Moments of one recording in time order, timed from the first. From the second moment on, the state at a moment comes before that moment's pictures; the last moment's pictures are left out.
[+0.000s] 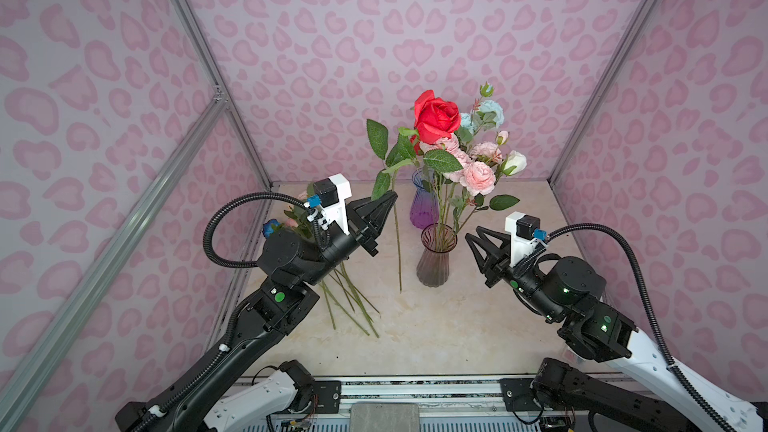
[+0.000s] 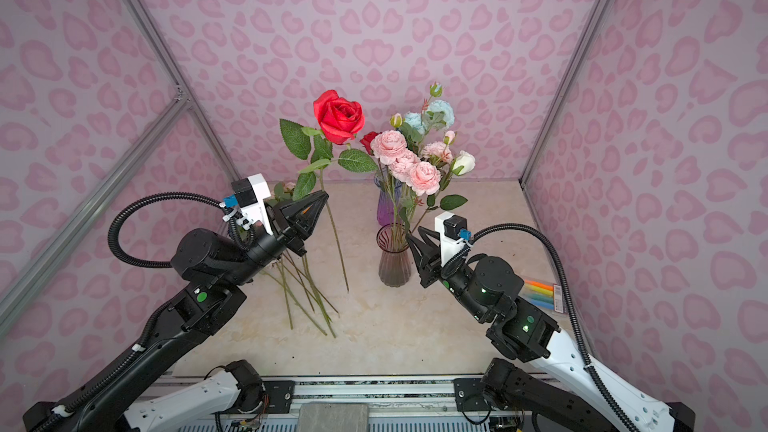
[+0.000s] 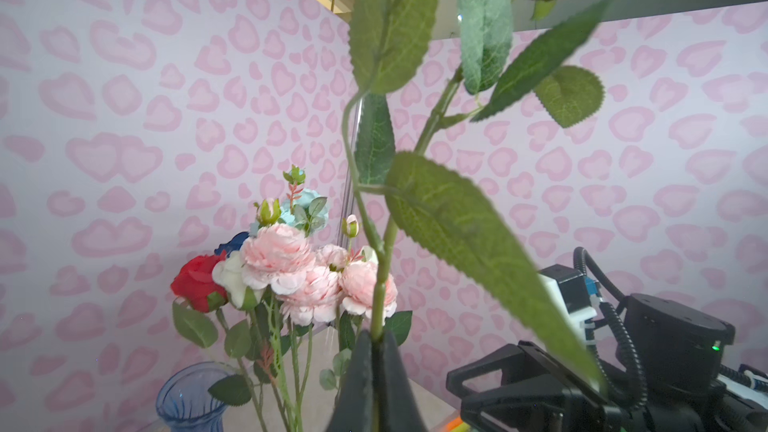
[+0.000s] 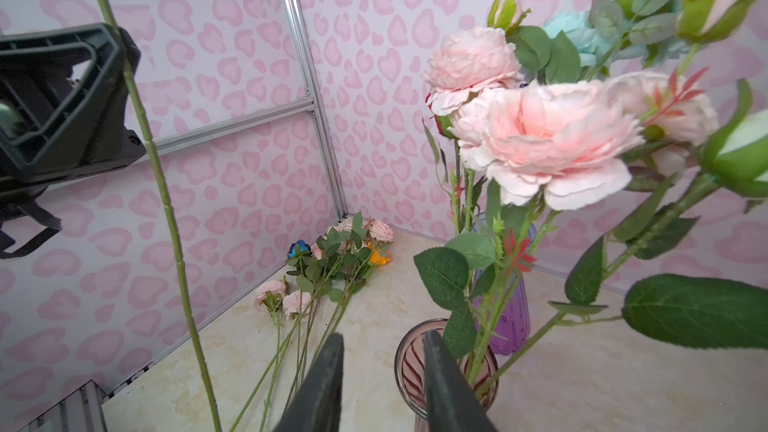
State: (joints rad) left arm -0.73 0.97 1.09 0.27 0.24 -0.23; right arm 0.88 0.72 0.87 -0.12 0.25 0.17
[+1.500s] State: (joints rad) left arm -0.81 1.43 1.00 0.70 -0.05 -0.06; right arm 0.81 0.60 0.76 -0.13 0.43 0.14
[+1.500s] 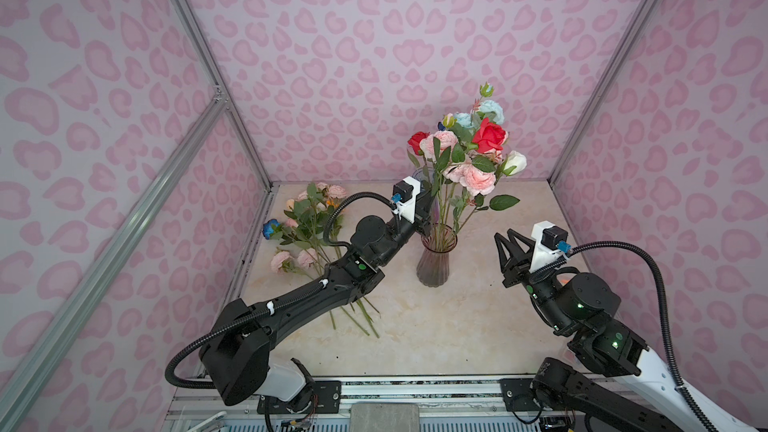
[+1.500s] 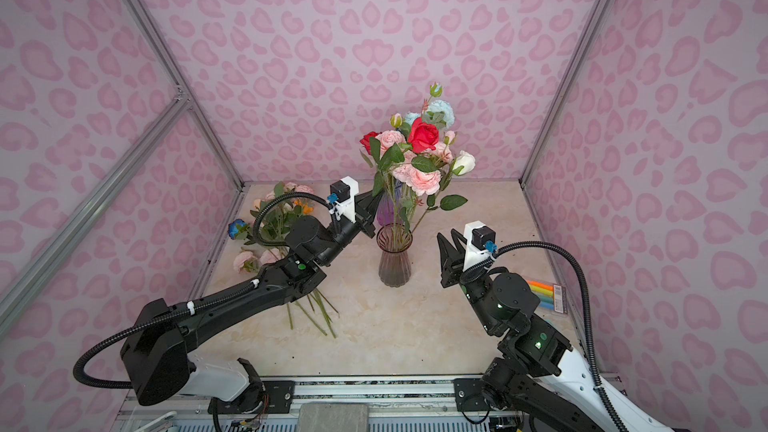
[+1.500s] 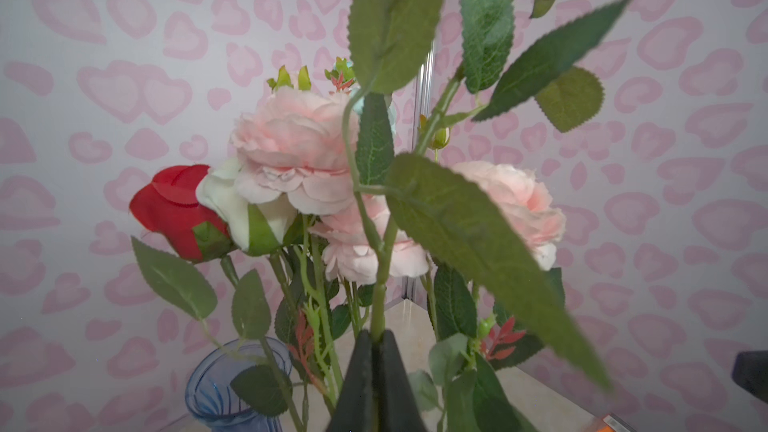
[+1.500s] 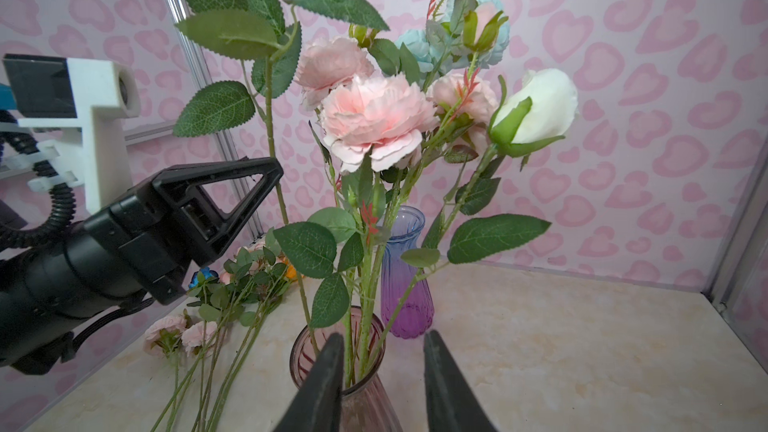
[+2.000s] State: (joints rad) left arm -0.81 1.36 0.88 0.64 -0.11 -0.12; right arm 0.78 0.61 0.77 -0.17 0.41 0.18
